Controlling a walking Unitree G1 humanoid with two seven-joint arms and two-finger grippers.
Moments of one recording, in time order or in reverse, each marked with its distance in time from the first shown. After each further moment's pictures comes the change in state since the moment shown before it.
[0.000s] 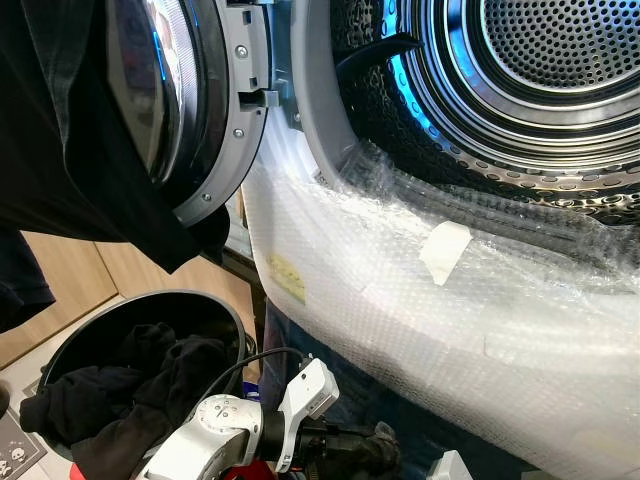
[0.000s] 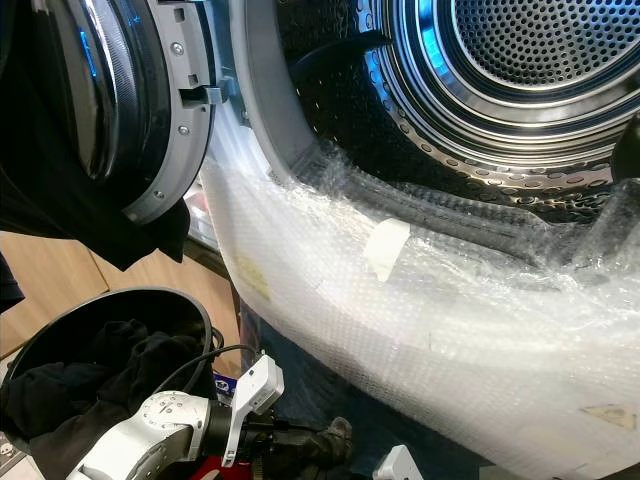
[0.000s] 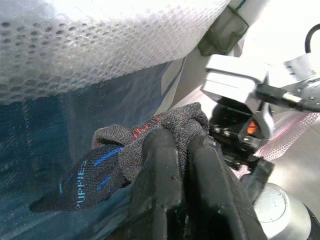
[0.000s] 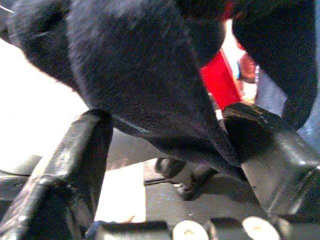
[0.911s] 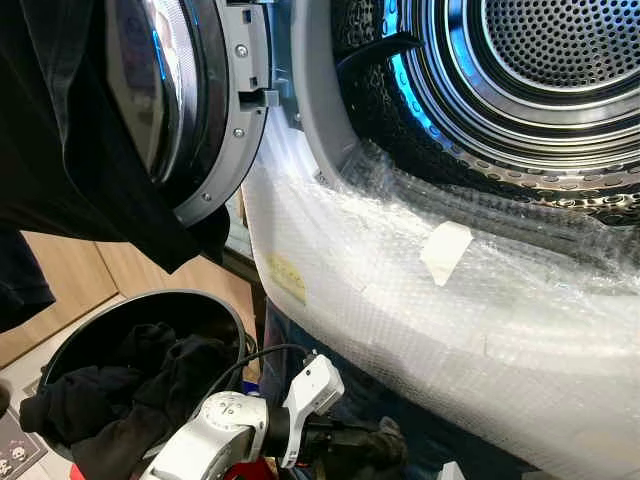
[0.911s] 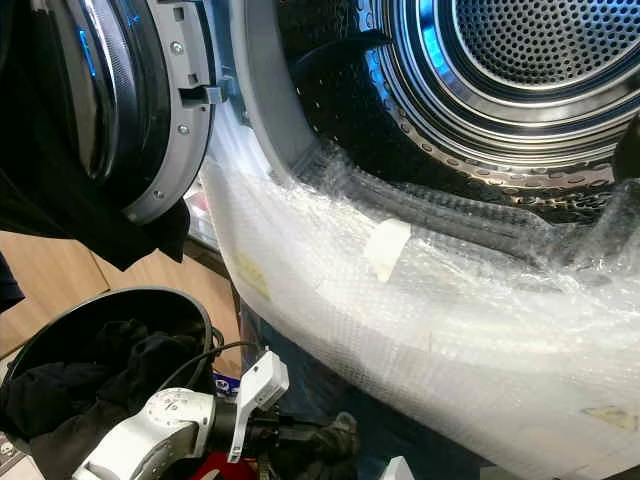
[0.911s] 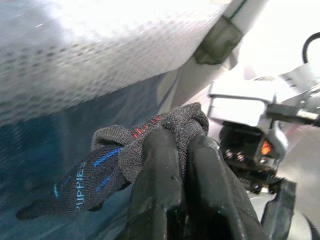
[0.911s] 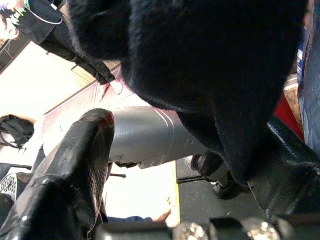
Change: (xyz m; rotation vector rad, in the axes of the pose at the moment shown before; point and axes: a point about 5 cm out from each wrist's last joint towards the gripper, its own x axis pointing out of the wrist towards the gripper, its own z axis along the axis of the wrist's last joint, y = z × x) left arm 0.011 -0.002 0.009 0.012 -0.034 -0.031; right arm 0.003 0.013 0.000 0.087 0.014 0.097
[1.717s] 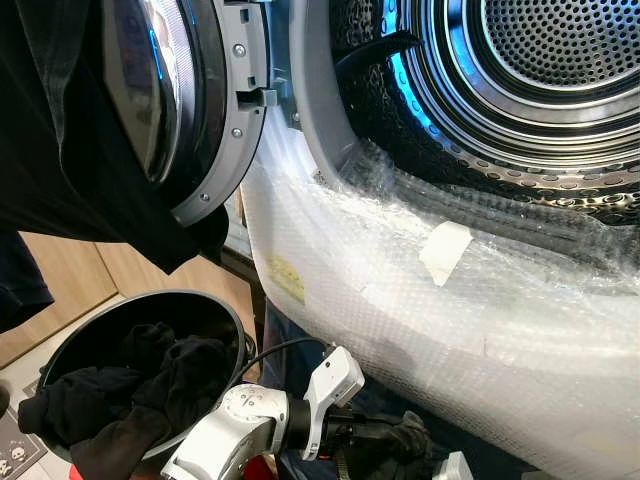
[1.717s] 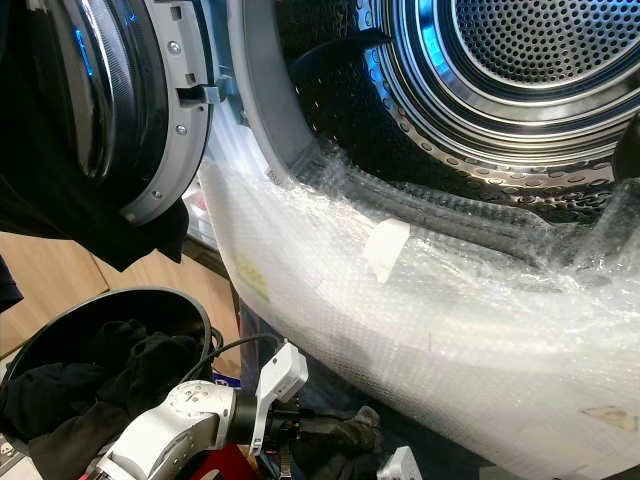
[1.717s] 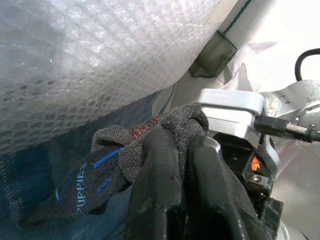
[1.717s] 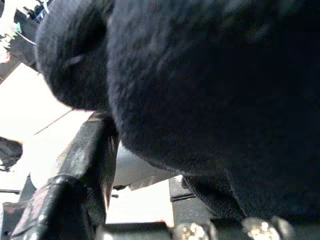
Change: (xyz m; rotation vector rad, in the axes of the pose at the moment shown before) left arm 0.015 0.002 0.010 0.001 -0.034 -0.011; right arm 0.000 -0.006 0.011 -0.007 -0.080 -0.050
